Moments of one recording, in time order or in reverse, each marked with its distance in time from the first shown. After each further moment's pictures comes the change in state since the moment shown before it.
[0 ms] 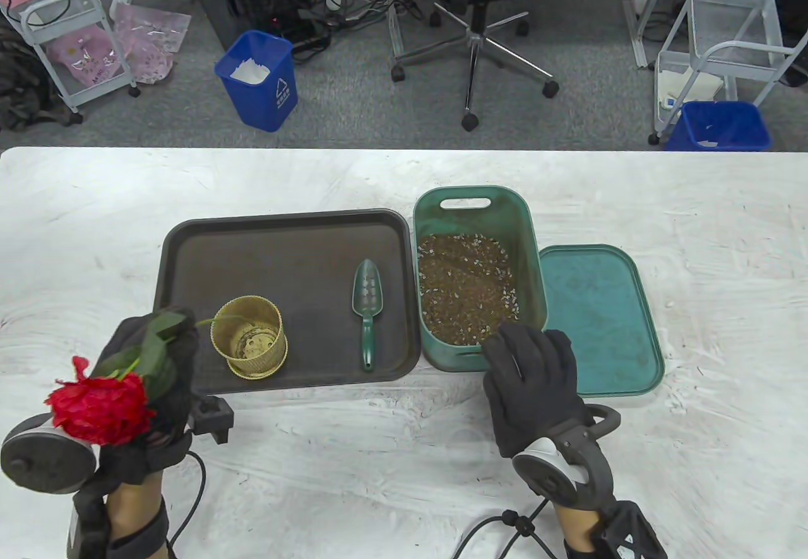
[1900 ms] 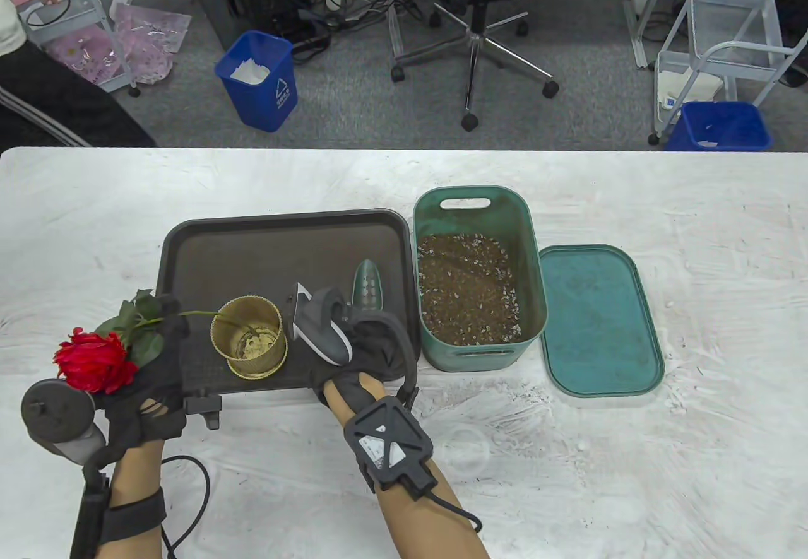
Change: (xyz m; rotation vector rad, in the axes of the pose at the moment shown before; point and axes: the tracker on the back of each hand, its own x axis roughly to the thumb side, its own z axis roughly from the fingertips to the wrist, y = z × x) left_hand -0.093 -0.026 0.029 -0.105 0.363 0.041; right_hand 0.154 0.204 -0.109 1.180 0.502 0.538
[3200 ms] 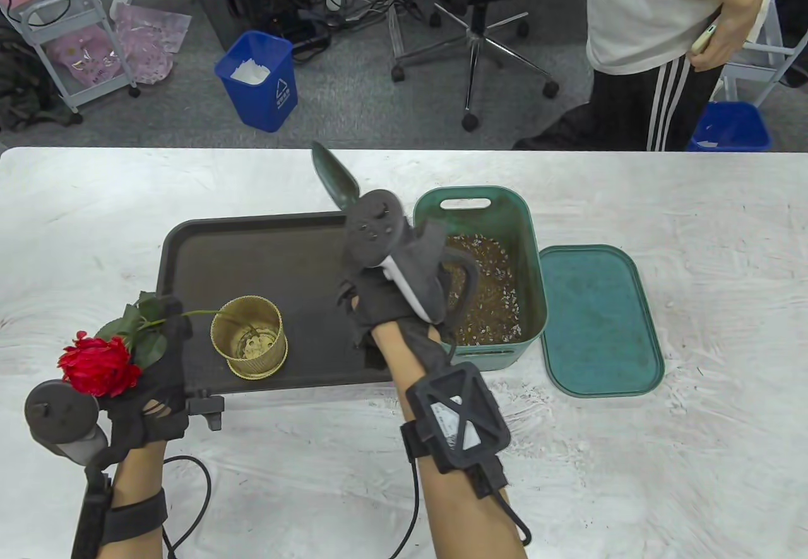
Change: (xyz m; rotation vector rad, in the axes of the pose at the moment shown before) left_hand 0.000 -0.002 0.002 -0.006 -0.011 -0.014; right_hand -0.147 -0.159 0.051 -0.392 -0.138 -0.726
